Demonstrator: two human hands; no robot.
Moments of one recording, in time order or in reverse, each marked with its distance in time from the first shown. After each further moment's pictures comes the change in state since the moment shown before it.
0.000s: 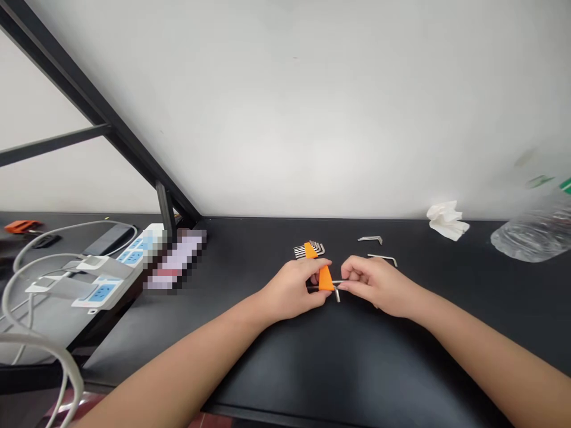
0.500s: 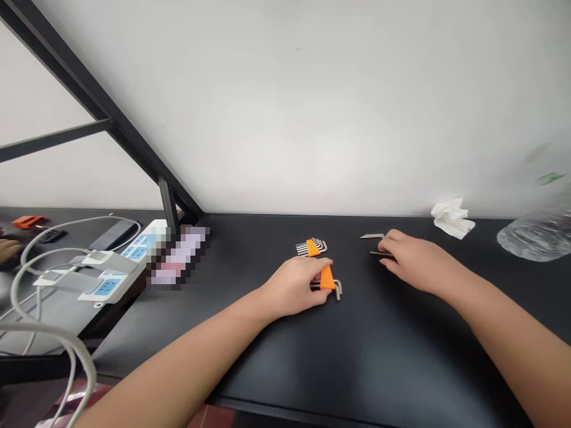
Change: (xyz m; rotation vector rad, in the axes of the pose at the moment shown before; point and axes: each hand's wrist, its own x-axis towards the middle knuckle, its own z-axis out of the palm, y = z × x) left_hand 0.001 -0.001 -0.002 0.221 -0.105 -0.044; right_hand -0.005 0.030 -0.050 -0.841 0.142 0.180
